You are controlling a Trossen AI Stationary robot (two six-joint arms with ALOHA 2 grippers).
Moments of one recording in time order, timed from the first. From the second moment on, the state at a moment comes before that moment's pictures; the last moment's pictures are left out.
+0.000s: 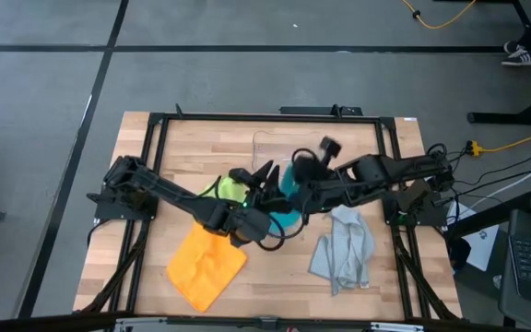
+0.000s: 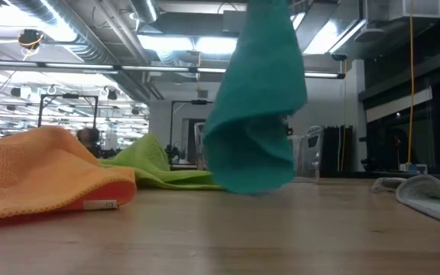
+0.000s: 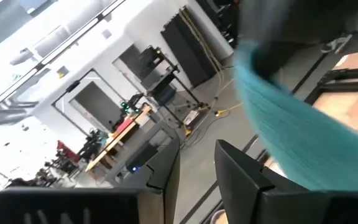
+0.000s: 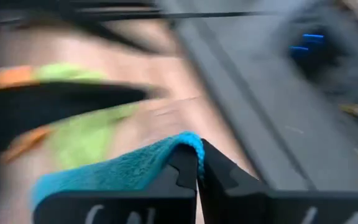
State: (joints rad) left arm -0.37 1.85 1.60 0.06 -1.57 0.48; right arm 0.32 1.77 2.11 -1.40 0.87 0.50
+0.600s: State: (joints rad) left arm -0.34 1.85 1.60 0.03 -1.39 0.48; right arm 0.31 1.77 2.11 -1.34 1.04 0.86
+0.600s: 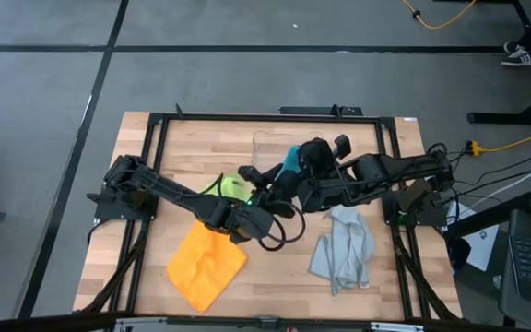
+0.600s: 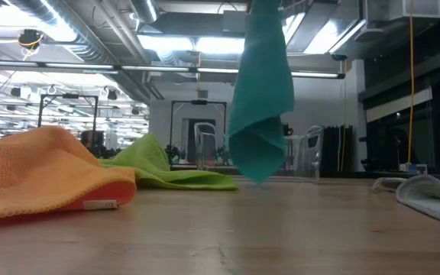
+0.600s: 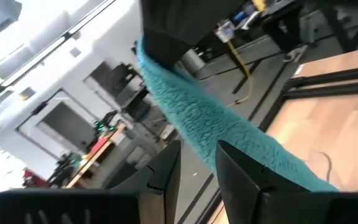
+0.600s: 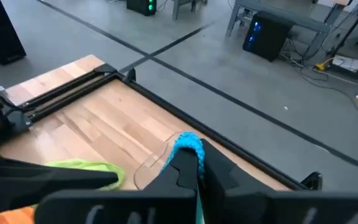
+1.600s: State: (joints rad) left arm -0.47 1.85 1.60 -0.35 -1.33 0.10; right arm 0.38 1.77 1.80 -1.50 0.73 0.54
